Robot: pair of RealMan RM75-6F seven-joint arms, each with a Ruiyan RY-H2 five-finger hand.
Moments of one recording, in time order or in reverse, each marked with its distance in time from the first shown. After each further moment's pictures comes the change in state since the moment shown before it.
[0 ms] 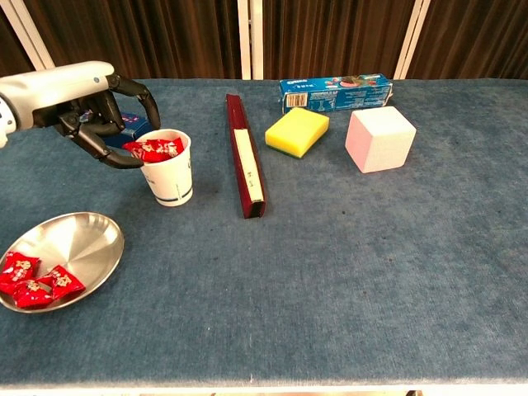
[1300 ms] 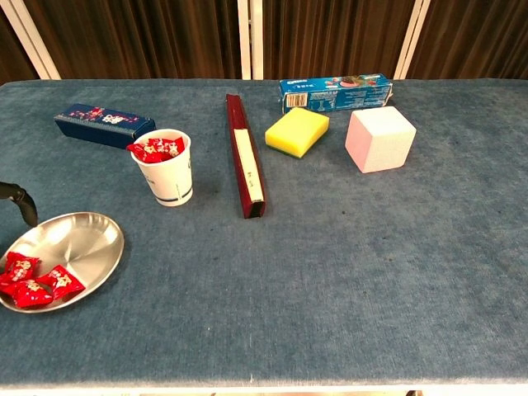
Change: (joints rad) left arm 0.286 0.123 0.272 -0.036 0.174 0.185 0.098; right arm 0.005 0.021 0.002 -0.042 -0.029 0.017 -0.030
